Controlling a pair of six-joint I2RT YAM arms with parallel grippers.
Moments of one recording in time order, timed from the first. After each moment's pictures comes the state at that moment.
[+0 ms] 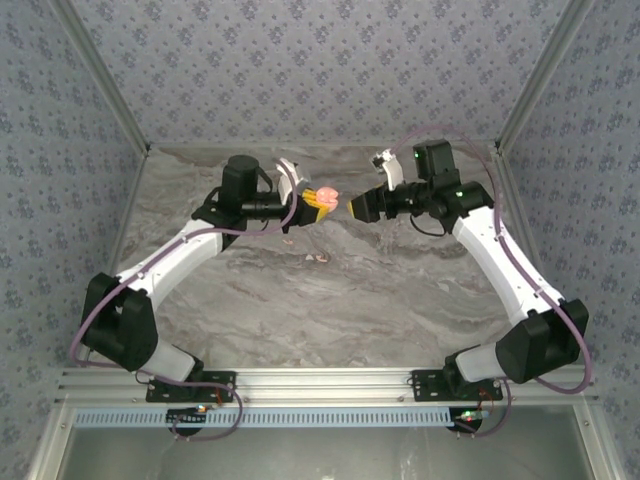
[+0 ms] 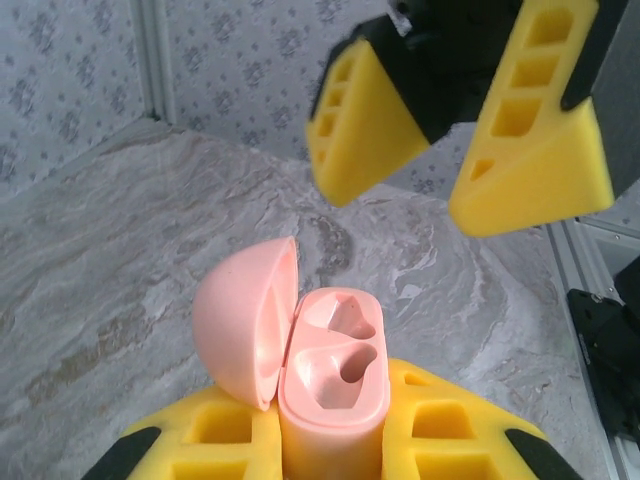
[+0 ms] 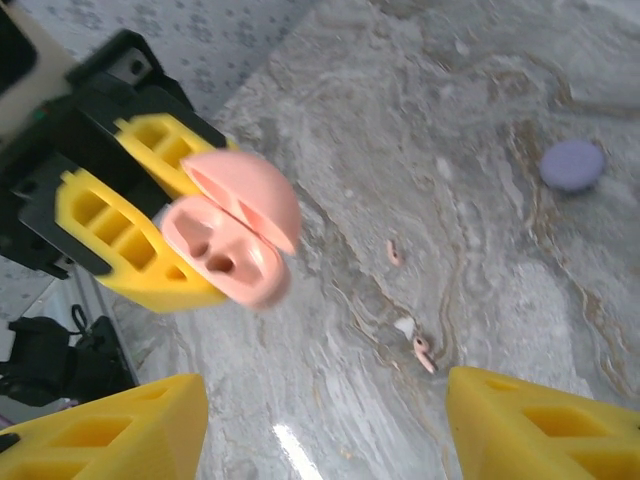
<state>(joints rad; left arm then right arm) -0.49 1.48 1.12 -0.01 0.84 0.11 0.34 1.39 1.35 -0.69 -0.67 0.03</state>
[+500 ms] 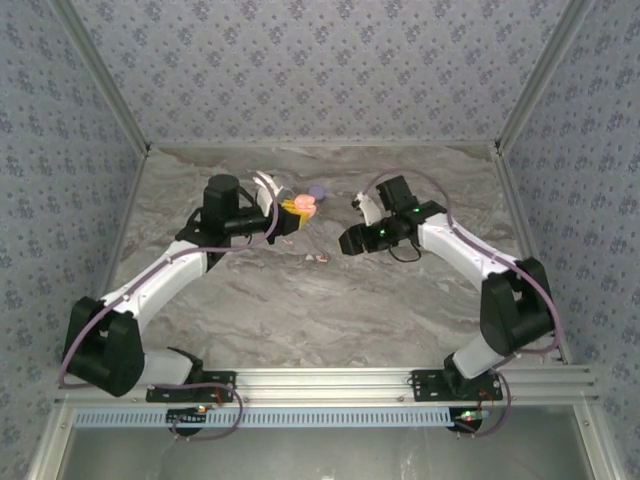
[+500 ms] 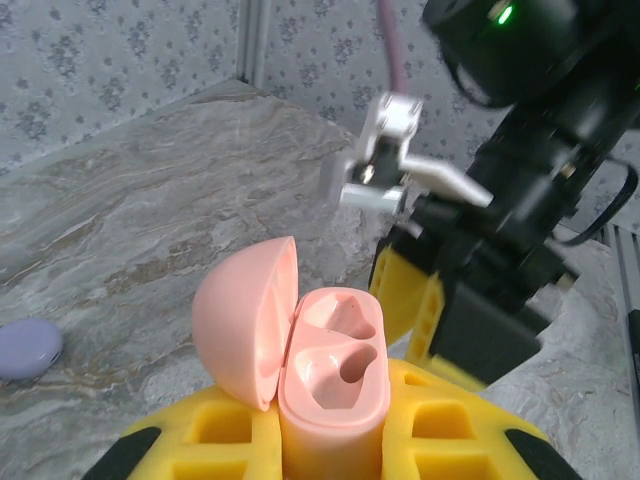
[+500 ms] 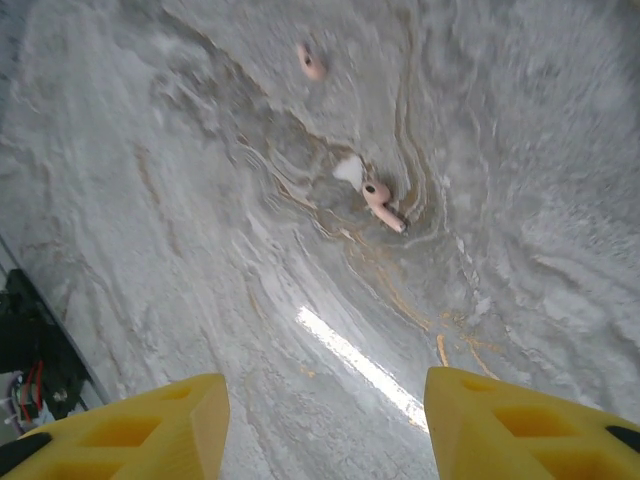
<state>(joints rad) -0.43 1.32 0.92 0.05 0.71 0.02 0.46 1.59 1.14 -0.60 -0.54 0.15</state>
